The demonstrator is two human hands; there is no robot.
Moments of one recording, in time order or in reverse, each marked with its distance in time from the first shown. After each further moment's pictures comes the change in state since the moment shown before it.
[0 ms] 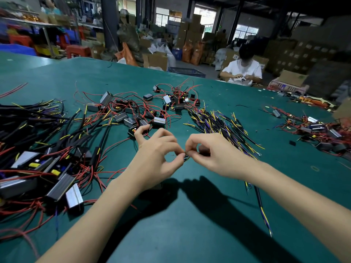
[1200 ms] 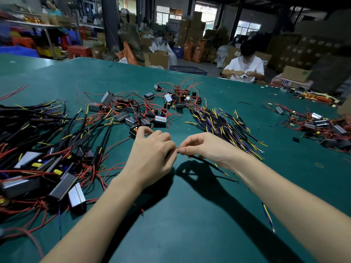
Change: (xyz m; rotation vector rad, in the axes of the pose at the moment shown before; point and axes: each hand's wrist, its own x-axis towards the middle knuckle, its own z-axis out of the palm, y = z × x) left_hand 0.001 -0.007 0.003 0.291 0.001 0.051; right_hand 0.021 0.017 0.025 0.689 -0.051 0.488
